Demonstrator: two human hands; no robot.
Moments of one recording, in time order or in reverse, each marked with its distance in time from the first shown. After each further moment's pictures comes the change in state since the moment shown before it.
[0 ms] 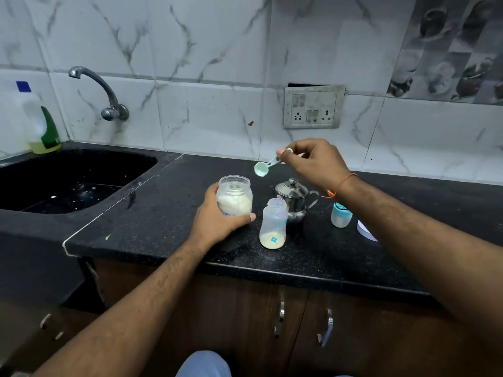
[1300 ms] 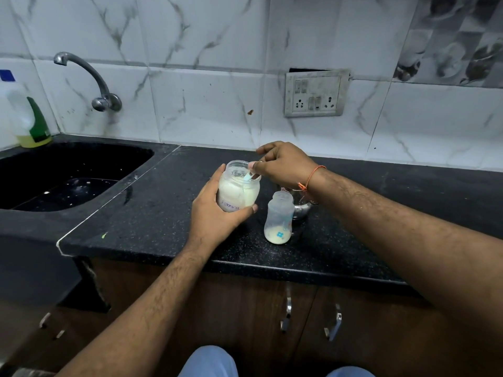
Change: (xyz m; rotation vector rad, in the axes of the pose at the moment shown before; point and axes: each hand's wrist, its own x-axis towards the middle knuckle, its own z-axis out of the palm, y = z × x) left_hand -0.009 0.002 0.000 -0.127 0.145 0.226; right_hand 0.015 -0.019 0.063 -0.015 -0.263 0.079
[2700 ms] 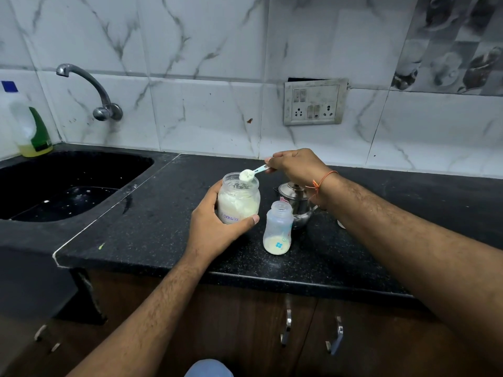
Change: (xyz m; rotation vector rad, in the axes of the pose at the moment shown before) left_hand -0.006 0.008 -0.003 -0.013 -0.031 -0.032; right_hand -0.011 0.004 -0.023 0.382 0.101 0.202
